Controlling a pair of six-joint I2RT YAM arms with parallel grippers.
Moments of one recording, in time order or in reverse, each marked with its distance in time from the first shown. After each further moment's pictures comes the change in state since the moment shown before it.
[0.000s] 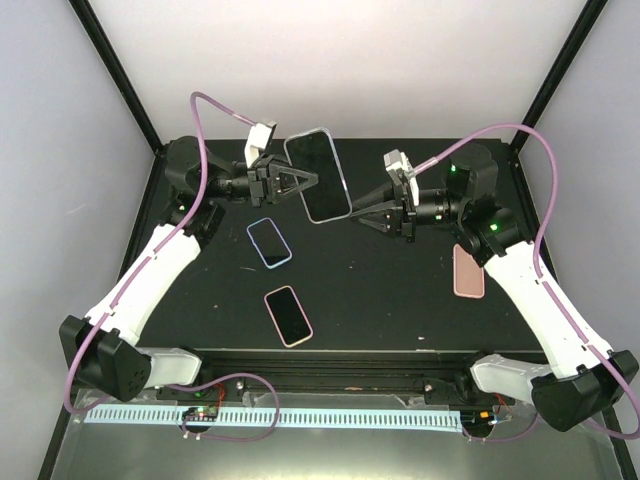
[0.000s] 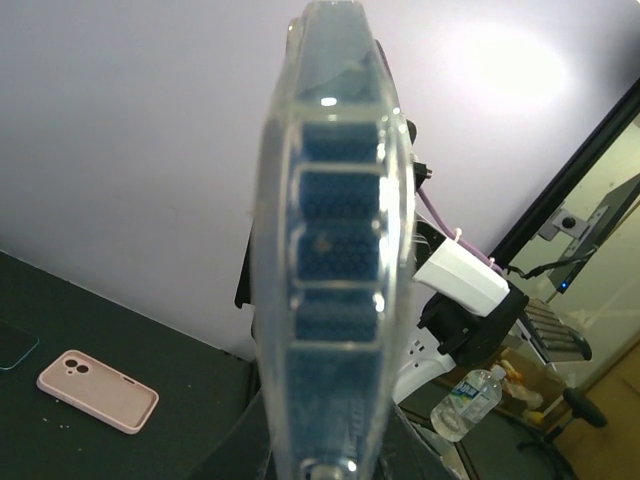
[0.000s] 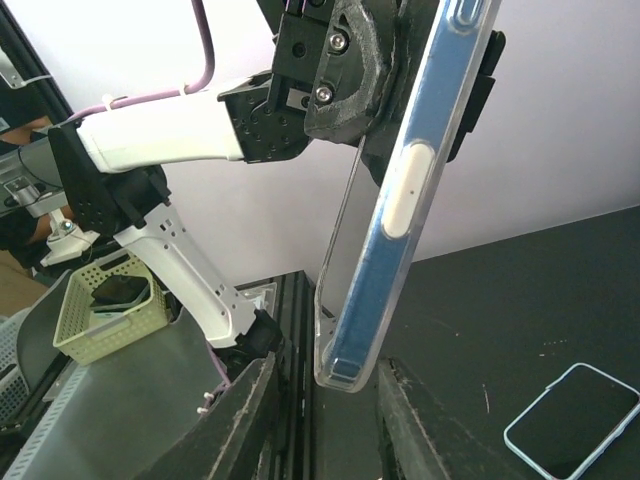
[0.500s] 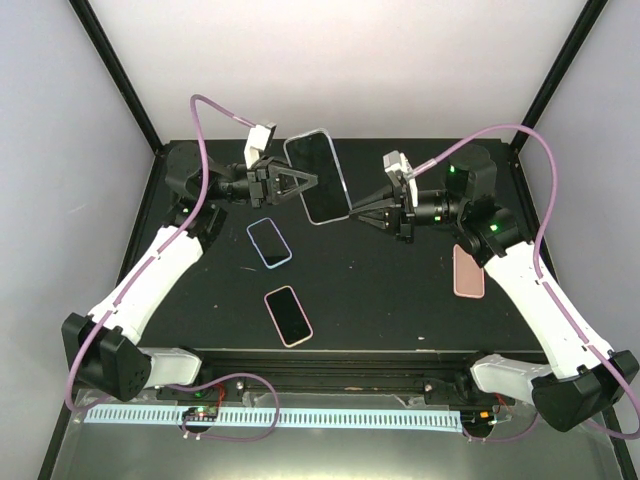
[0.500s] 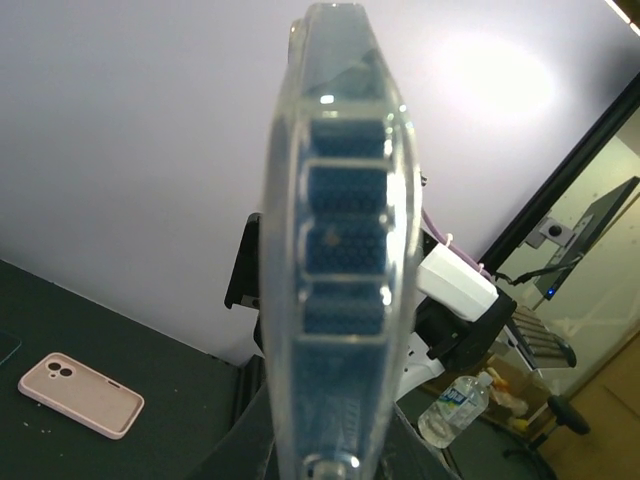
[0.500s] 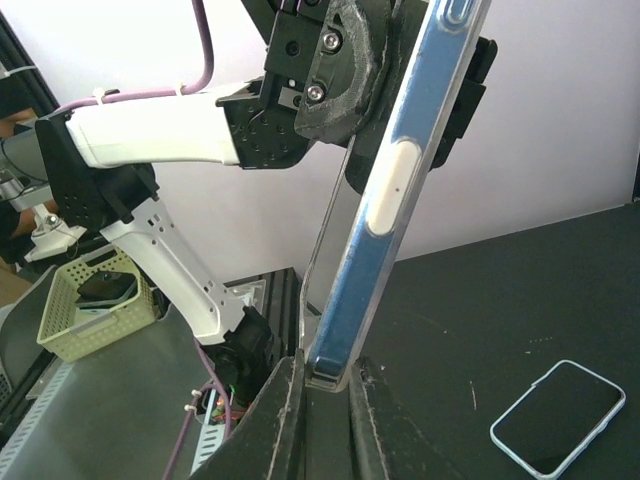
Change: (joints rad) left arm -0.004 0.000 -0.041 0.114 0.001 -0.102; right arm 0.003 0.000 -0.001 -0.016 0.031 -0.032
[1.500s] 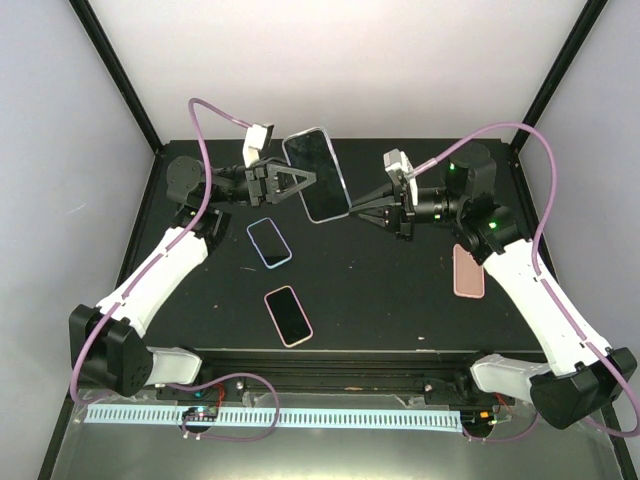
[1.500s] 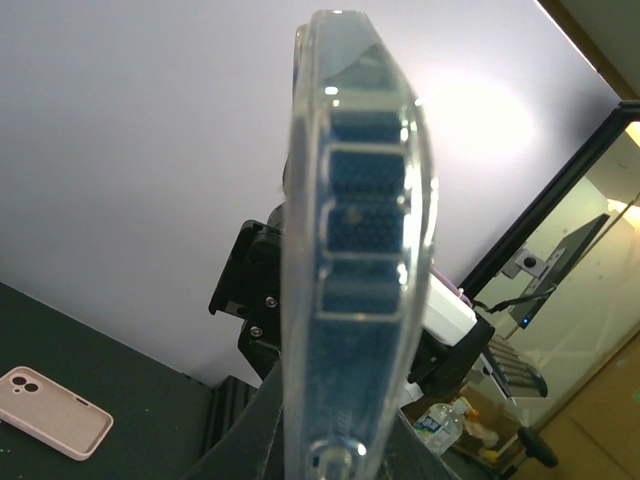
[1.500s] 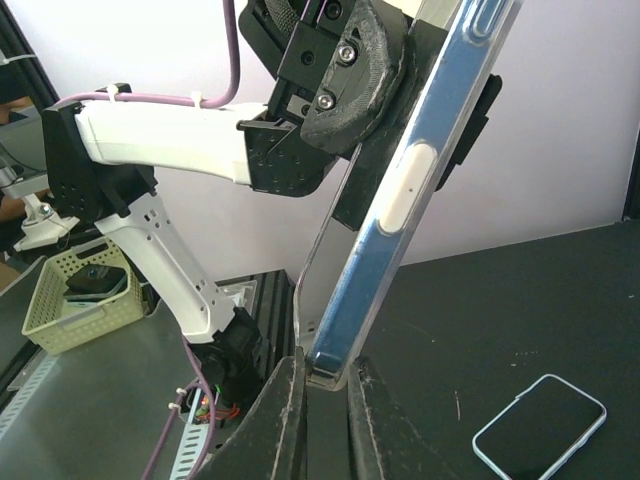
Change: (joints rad) left arm 0.000 0.021 -0.080 0.289 -0.016 -0.243; right arm -0.013 0.021 0.005 0.007 -0.002 -0.050
